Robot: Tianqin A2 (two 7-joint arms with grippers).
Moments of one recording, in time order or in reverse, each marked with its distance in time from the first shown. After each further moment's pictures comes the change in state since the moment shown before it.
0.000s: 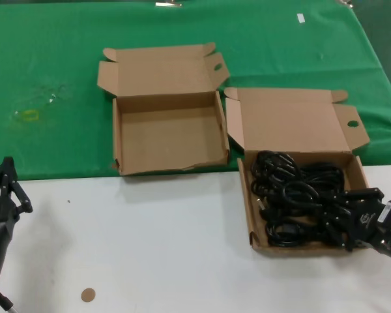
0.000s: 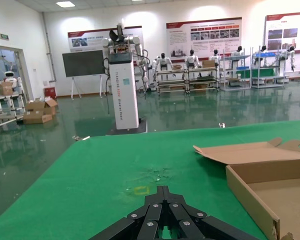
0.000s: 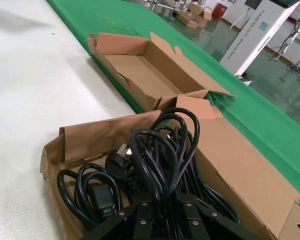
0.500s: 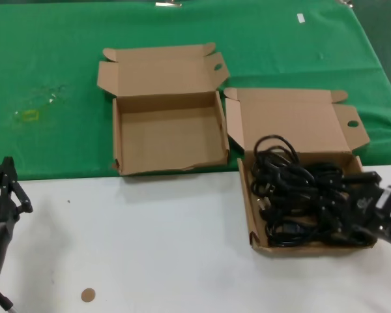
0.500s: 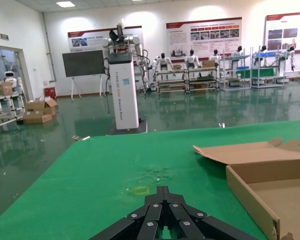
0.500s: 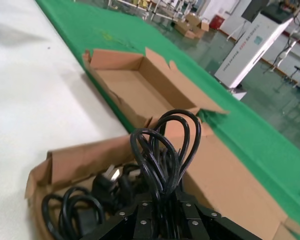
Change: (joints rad) left arm 0.000 0.000 0.000 0.000 0.000 0.000 0.000; right arm 0.016 0.032 -0.004 0.064 -0.038 0.018 0.065
